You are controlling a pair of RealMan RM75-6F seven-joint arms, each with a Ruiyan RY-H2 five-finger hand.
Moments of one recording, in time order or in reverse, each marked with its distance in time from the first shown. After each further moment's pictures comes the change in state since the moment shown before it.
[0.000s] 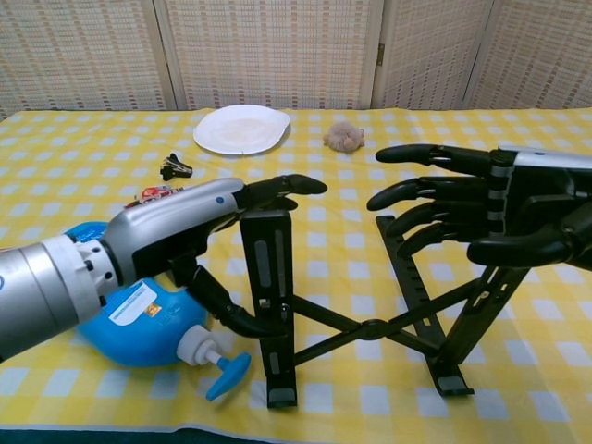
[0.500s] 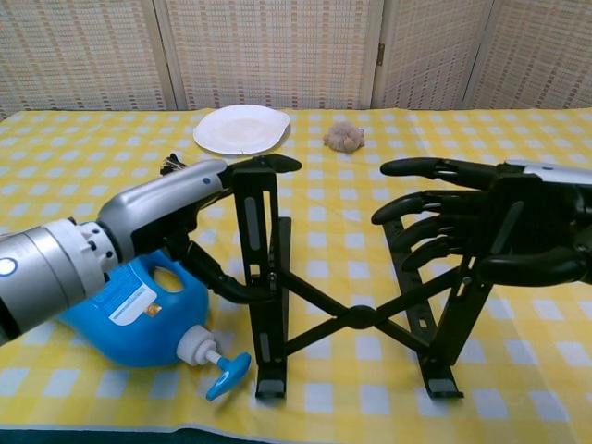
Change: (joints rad) left arm 0.000 -0.027 -0.028 0.073 -0.029 0.063 0.050; right arm -0.020 -0.013 -0.013 0.013 -0.023 0.018 0.015
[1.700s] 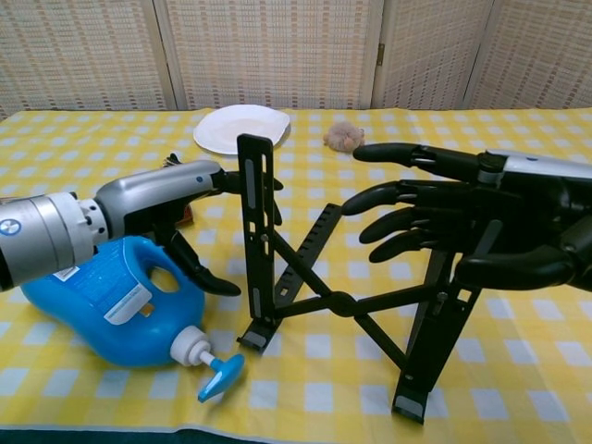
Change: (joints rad) left arm -0.105 0.111 0.011 0.084 0.009 -0.143 -0.102; right arm 0.001 -0.021 0.016 -0.063 -0.010 0.012 -0.069
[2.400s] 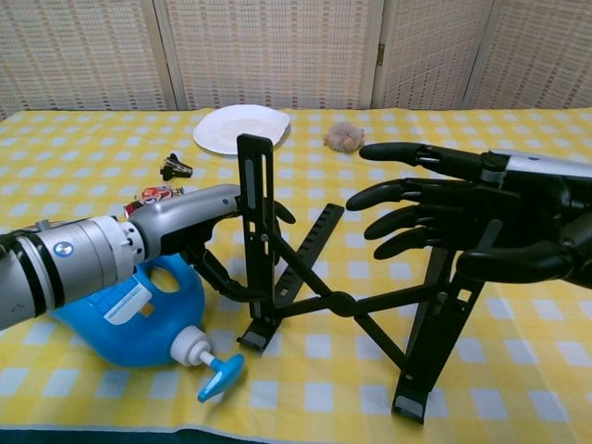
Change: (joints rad) left arm -0.021 -0.111 -0.019 0.076 -0.116 -0.022 0.059; right arm -0.004 -0.004 0.005 0.016 0.008 -0.004 0.020
